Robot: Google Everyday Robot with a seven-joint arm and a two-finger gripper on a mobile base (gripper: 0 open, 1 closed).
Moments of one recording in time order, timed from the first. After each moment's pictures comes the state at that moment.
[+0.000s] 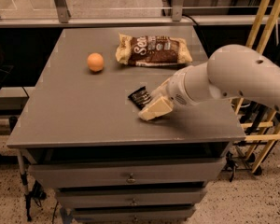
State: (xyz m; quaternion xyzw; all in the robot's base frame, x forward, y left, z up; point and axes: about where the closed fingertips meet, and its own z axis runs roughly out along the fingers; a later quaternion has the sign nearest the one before) arm 0.568 -0.061 0.827 -0.48 0.78 0.09 0.39
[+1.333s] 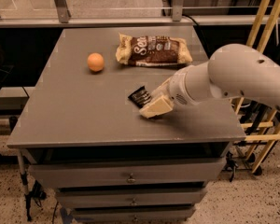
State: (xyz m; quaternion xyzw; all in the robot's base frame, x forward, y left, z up) arm 0.569 -0.061 0.829 -0.48 0.78 0.09 0.39
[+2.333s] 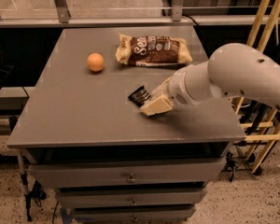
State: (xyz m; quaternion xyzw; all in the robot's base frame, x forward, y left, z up) arm 0.569 -0.061 0.830 -0.48 0.78 0.09 0.39
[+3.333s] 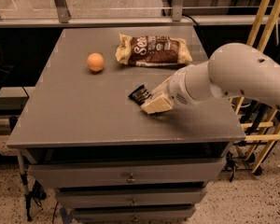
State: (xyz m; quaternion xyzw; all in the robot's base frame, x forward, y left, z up) arm 0.569 -0.061 0.830 -0.48 0.78 0.09 0.39
